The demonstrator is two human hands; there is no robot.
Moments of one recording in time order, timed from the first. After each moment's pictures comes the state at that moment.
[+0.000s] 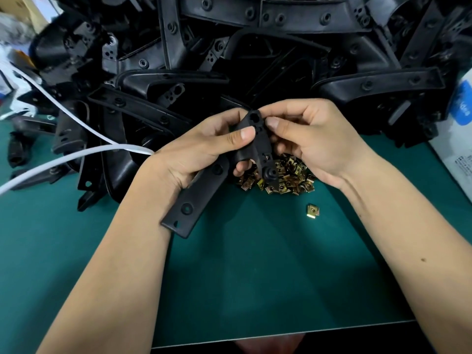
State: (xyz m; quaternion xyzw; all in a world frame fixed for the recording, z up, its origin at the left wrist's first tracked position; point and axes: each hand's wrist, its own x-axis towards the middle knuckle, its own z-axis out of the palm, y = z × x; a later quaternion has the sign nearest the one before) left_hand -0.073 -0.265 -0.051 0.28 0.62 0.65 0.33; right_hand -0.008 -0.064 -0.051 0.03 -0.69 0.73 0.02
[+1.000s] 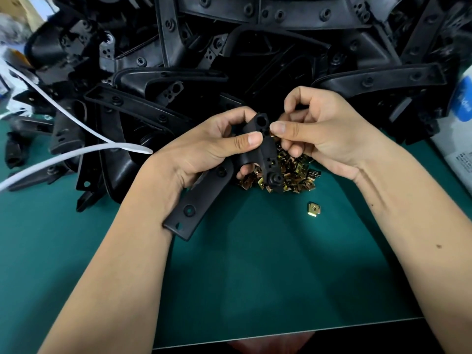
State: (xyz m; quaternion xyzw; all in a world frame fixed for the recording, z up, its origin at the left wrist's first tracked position) left_hand -0.072 -0.260 -0.049 0.28 0.62 0.64 0.36; right_hand -0.005 -0.053 -0.037 0.03 -0.65 0.76 -0.05
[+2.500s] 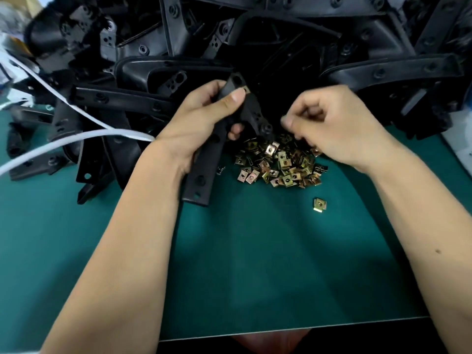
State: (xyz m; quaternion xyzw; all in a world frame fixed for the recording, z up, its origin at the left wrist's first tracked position) left_hand -0.089 -0.262 -0.055 0.16 0.61 0.74 0.21; right_hand -0.011 -0.040 -0.047 0.01 -0.88 0.46 0.06
